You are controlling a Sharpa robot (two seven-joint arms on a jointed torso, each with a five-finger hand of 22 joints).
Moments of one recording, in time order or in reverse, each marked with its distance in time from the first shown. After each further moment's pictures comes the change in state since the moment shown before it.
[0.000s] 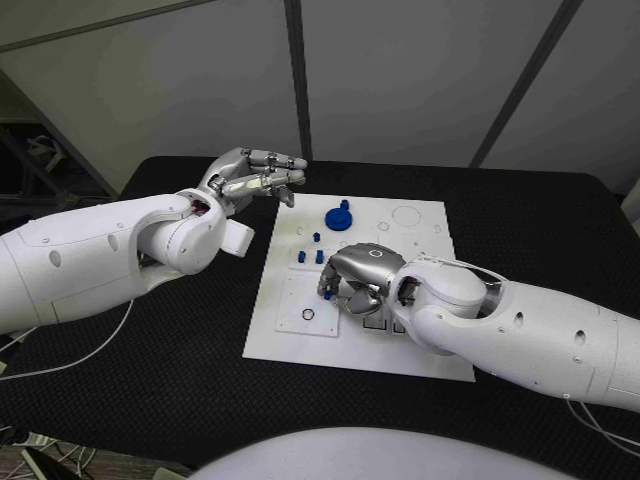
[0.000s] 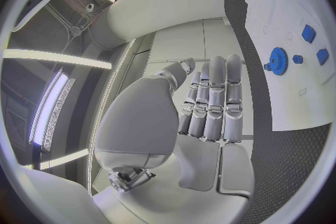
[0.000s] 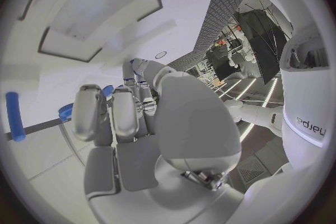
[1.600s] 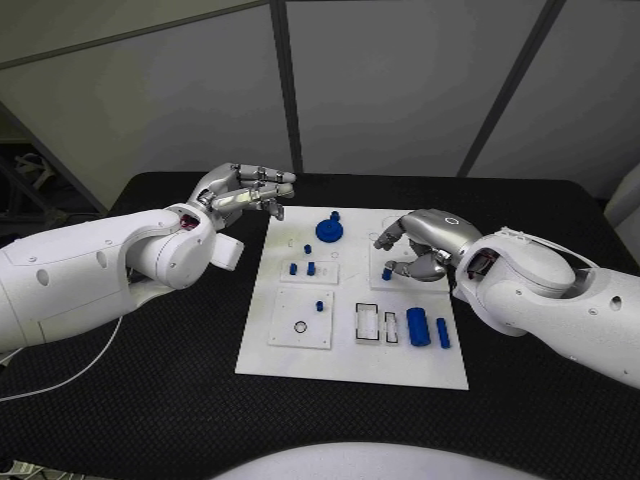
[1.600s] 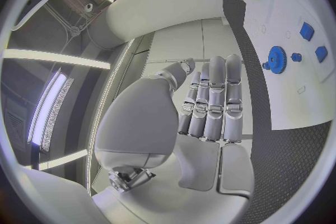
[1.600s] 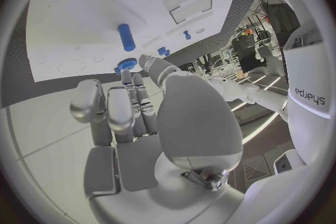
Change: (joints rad) left arm 0.000 0.002 0.000 -0.014 0.000 0.009 -0.010; left_hand -0.004 0.004 -0.003 -0.003 0.000 -0.004 0.004 0.000 0.000 -0.003 -0.003 0.007 0.001 0.000 0.000 0.000 -0.002 0.000 0.000 0.000 -0.008 -0.001; right arm 0.038 -0.255 0.100 0.082 0.030 -0.076 -0.039; right_hand -0.058 -0.035 -0.078 0.006 0.018 -0.154 0.012 -0.065 -0.021 -0.226 0.039 0.010 -0.074 -0.006 0.038 -0.050 -0.104 0.016 -0.093 0.039 -0.090 -0.127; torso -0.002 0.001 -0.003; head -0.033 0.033
